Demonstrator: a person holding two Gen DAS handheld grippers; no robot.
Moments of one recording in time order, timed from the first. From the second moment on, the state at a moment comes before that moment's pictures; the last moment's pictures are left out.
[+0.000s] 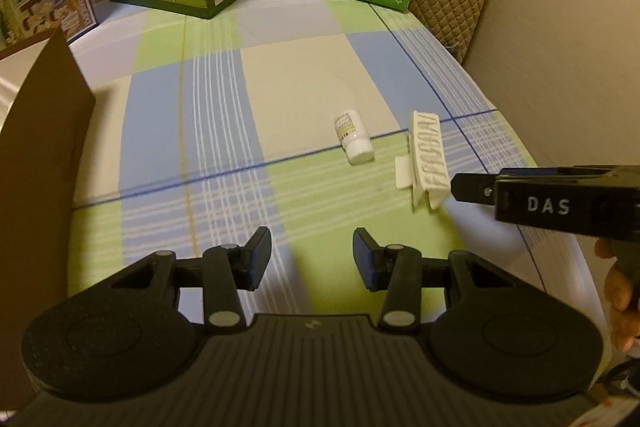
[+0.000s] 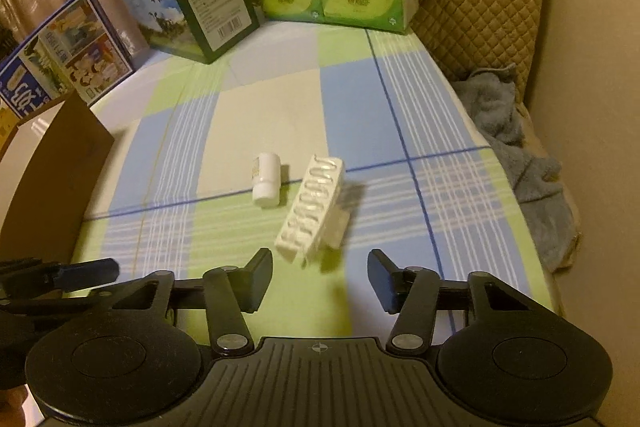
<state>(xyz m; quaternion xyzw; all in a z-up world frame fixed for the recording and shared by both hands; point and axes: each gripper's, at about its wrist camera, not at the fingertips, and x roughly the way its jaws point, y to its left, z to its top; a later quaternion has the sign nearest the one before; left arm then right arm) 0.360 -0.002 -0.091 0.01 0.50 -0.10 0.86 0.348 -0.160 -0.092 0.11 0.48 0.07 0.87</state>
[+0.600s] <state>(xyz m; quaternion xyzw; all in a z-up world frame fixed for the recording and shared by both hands) 0.421 -0.010 -0.116 0.00 0.52 -0.12 0.85 0.418 -0.150 -0.134 0.09 0.51 0.06 0.85</state>
